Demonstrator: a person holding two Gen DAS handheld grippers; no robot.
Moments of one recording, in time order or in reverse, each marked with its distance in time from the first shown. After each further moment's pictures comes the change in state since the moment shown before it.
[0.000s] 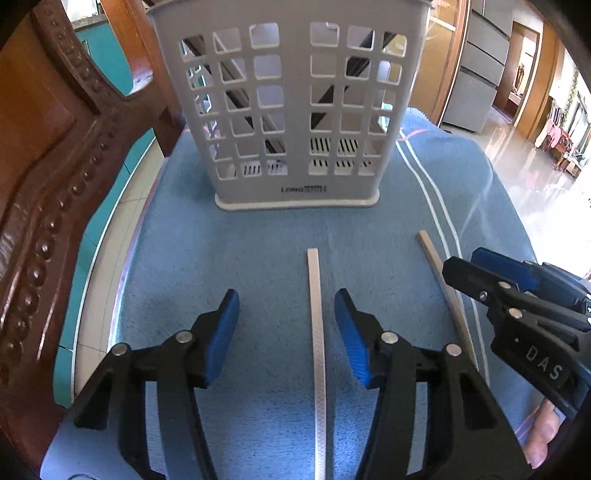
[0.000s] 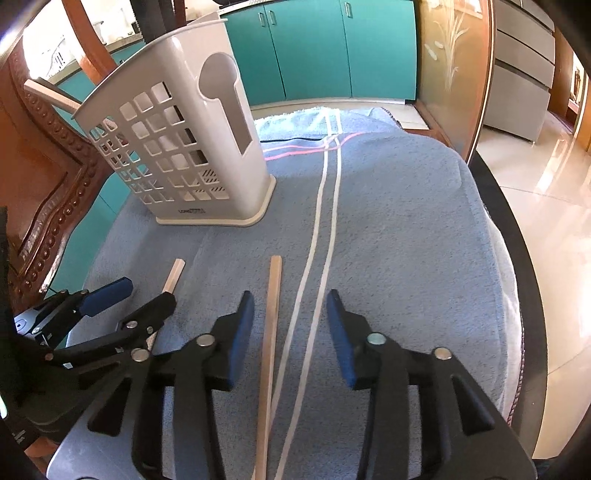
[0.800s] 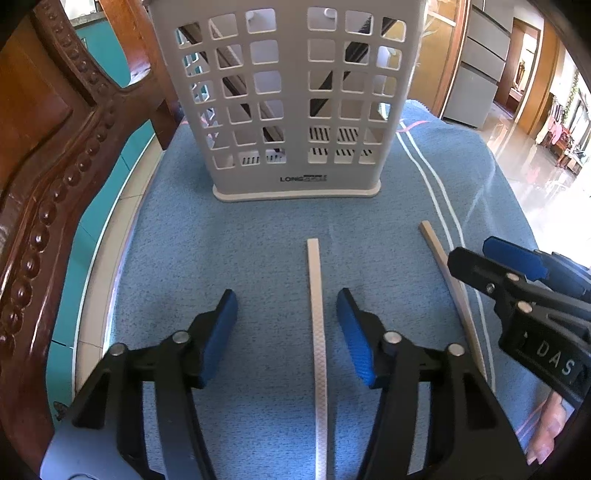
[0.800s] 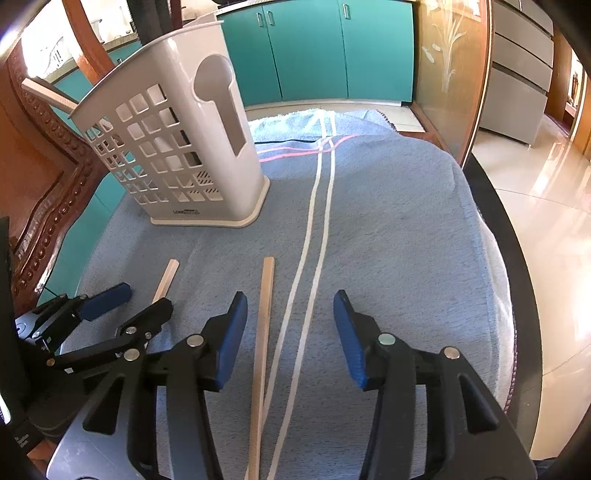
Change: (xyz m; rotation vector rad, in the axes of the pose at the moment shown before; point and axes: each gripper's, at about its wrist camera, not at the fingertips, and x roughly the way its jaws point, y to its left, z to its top) left arm 0.006 -0.003 0.000 0.008 0.011 -0.003; right arm 0.000 -0.001 0.000 -0.003 0.001 -0.022
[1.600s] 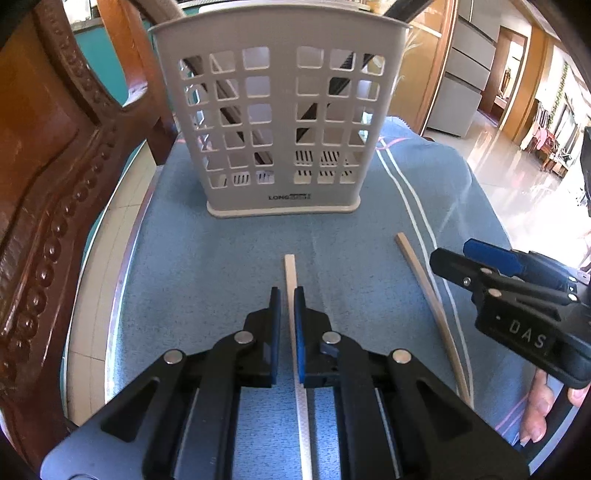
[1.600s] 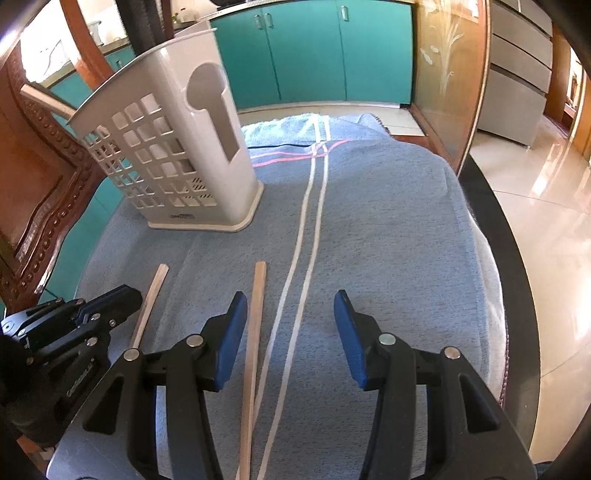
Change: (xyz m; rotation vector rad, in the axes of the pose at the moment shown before) left arm -0.015 0.004 0.002 0.002 -0.040 -0.055; right arm -0.002 -0.005 0.002 -0.009 -0.003 0.004
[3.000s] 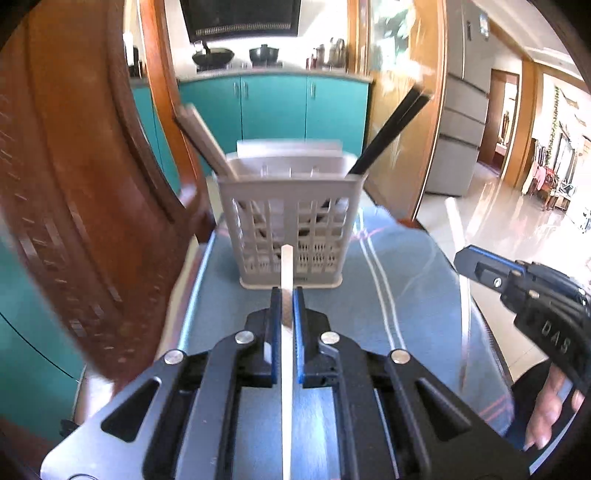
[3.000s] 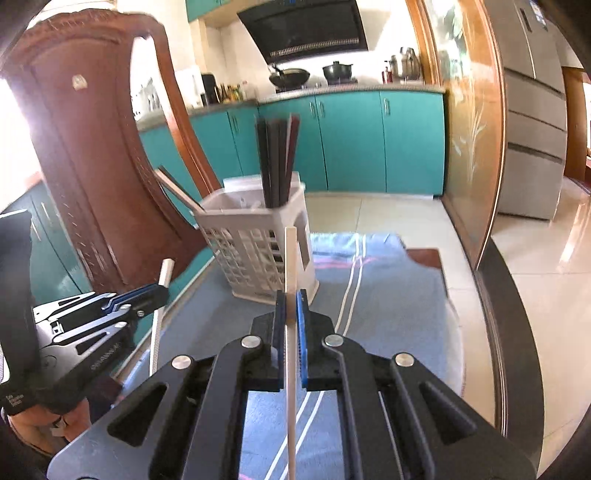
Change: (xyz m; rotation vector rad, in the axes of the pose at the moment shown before) left arm -0.119 -0.008 0.002 -0.021 -0.319 0.054; right arm -0.141 0.014 -0.008 -0.118 -0.360 0.150
